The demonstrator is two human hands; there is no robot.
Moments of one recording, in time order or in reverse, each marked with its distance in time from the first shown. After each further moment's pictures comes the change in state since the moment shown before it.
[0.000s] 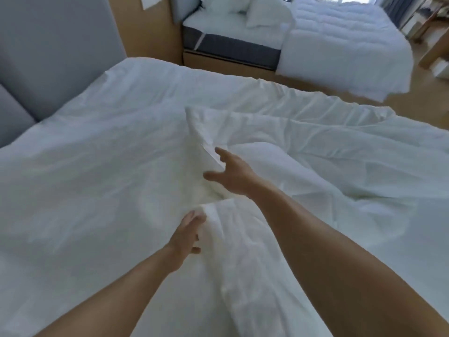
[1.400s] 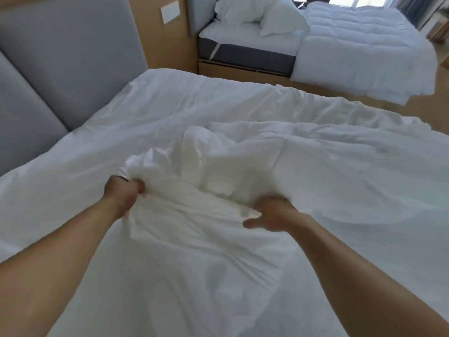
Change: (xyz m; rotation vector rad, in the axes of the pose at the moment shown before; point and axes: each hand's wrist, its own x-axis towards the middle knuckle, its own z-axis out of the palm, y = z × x) left_hand 0.012 0.086 -0.184 0.193 0.660 0.231; right_hand -0.014 0.061 0.031 -0.663 -0.133 0.040
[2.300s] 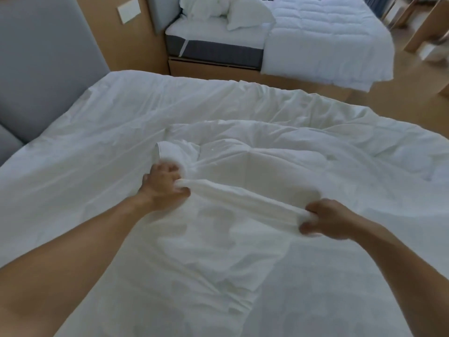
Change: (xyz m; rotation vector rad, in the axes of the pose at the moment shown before) left_hand -0.073 0.078 0.141 0.835 -0.360 0.674; right_hand -0.125 0.188 -0.044 0.150 -0.014 0.223
